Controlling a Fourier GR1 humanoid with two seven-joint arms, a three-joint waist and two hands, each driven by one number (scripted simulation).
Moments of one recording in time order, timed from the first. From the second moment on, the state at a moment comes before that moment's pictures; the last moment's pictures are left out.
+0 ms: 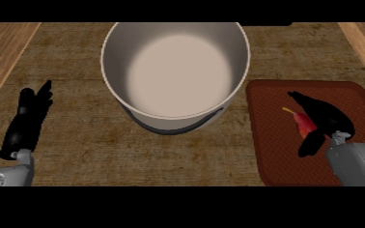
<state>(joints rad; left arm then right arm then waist) -0.08 0.33 0.12 -1.48 -0.15 0.08 0.40 -0.24 -0.43 0.06 -1.24 0.85 0.41 0.21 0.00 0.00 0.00</state>
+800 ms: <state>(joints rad) -0.11 0.30 0.16 -1.45 -0.18 0.06 0.39 -0.28 -0.44 0.04 -1.21 0.98 0.23 0.03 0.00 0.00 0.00</state>
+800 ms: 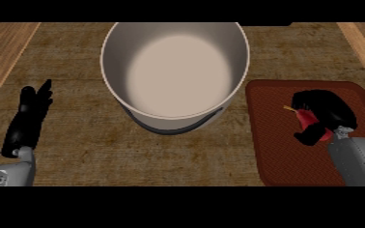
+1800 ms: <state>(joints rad) -0.12 0.27 0.17 -1.45 -0.21 0.06 0.41 -0.35 -0.44 -0.15 -1.59 0.86 0.19 0.01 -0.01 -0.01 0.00</state>
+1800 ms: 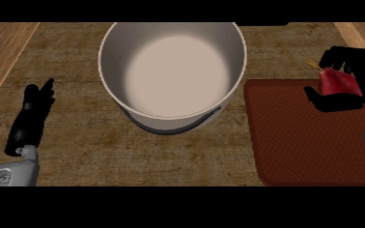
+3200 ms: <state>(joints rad) -0.09 0.27 0.18 -1.47 -0.21 0.02 0.38 -1.01 -0.12 0.08 -1.58 0.75 0.38 0.59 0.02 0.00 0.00</state>
